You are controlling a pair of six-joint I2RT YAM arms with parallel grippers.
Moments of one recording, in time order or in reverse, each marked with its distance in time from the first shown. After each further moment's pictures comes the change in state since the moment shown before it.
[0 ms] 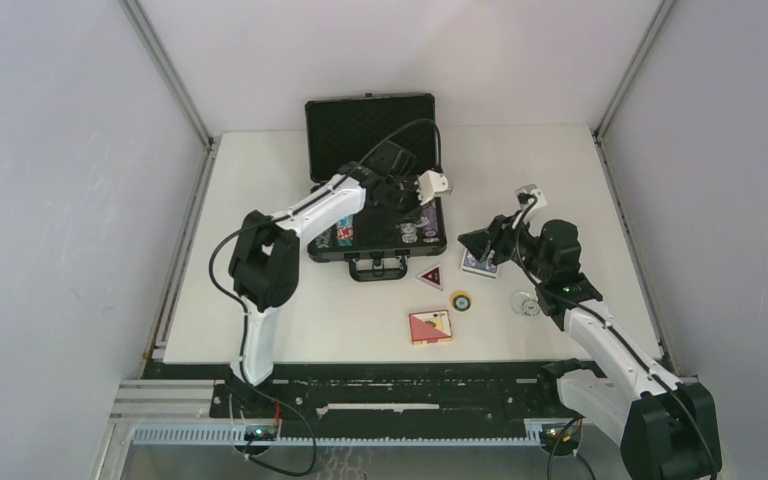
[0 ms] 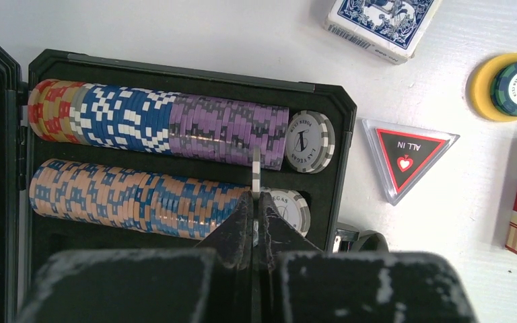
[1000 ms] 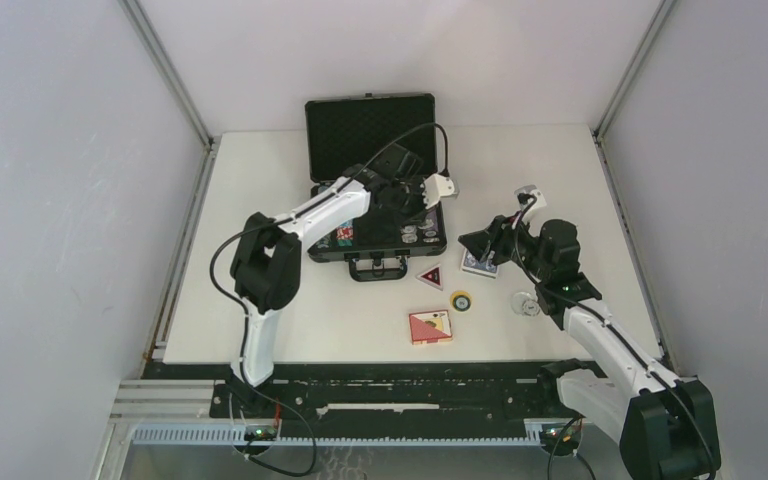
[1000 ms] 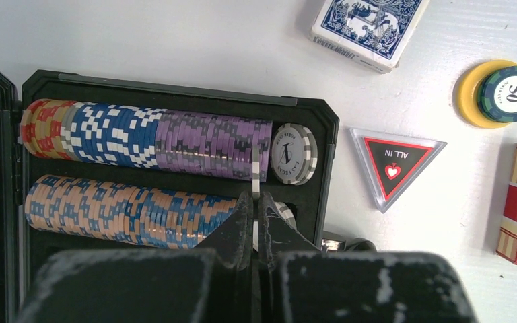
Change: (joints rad) left arm -0.036 -0.006 0.000 0.003 -0.019 0.000; right arm -0.006 0.013 -0.002 -0.003 0.000 0.000
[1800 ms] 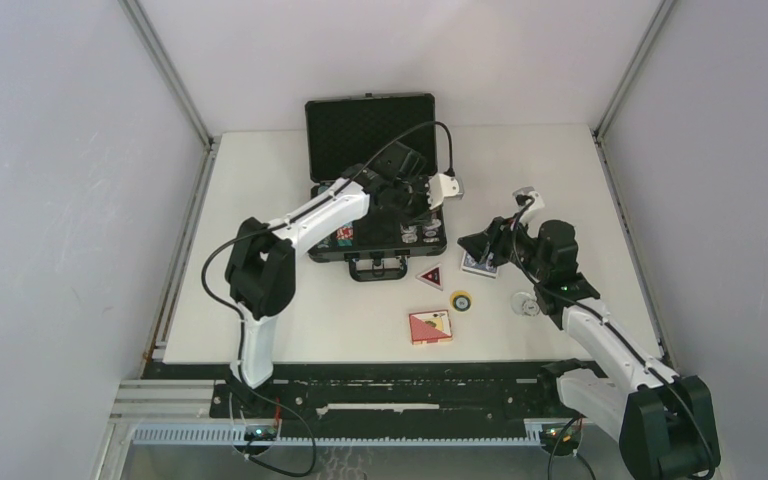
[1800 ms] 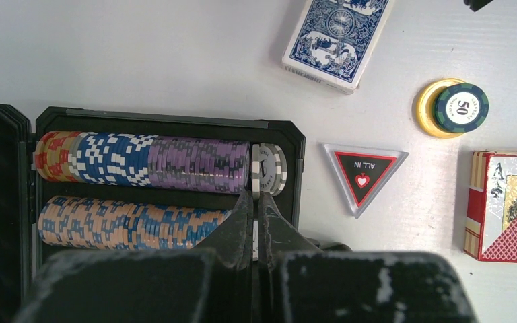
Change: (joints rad) left arm -0.031 -0.054 -0.006 -0.002 0.030 0.000; right arm 0.000 0.014 -0.011 0.008 -0.007 0.001
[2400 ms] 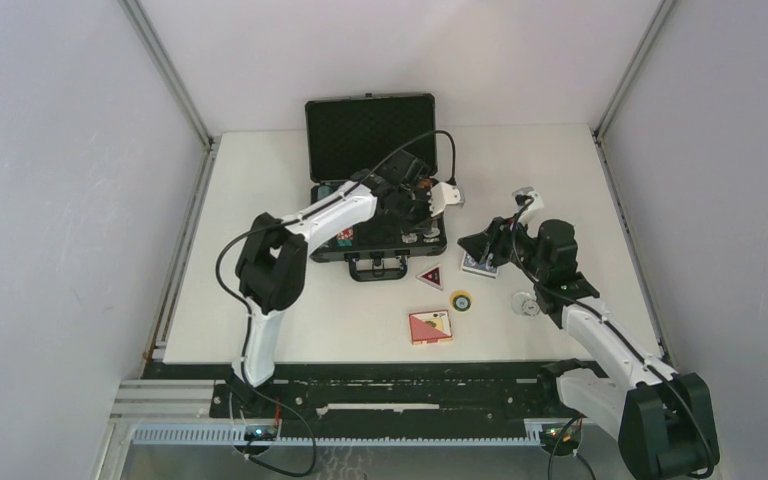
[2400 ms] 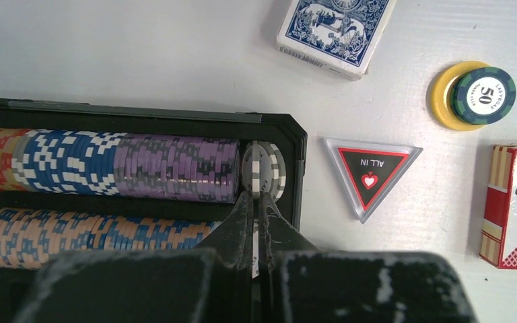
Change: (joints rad) left arm 0.000 0.068 0.000 0.001 0.000 0.008; right arm -0.005 0.012 0.000 0.000 -0.008 0.000
